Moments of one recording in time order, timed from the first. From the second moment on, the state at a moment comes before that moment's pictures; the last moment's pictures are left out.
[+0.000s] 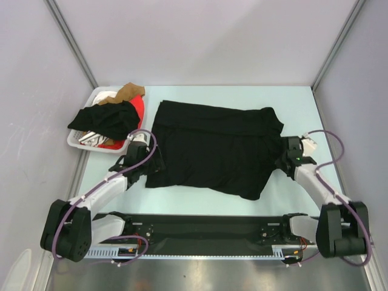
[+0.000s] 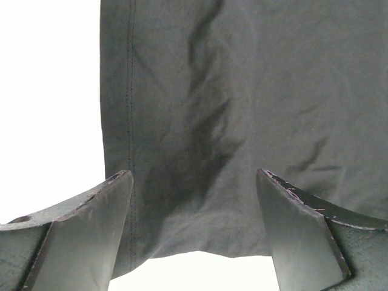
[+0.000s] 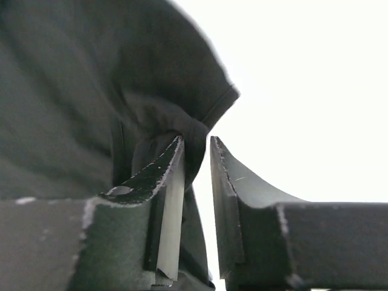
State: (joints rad) left arm -0.32 1.12 0.51 -0.17 -0.04 -0.55; right arm 0.10 1.20 0.63 -0.40 0.39 0.76
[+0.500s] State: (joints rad) left arm -0.27 1.23 0.49 -0.11 0.03 -0.60; right arm -0.29 1.06 0.51 -0.38 0.24 0.78
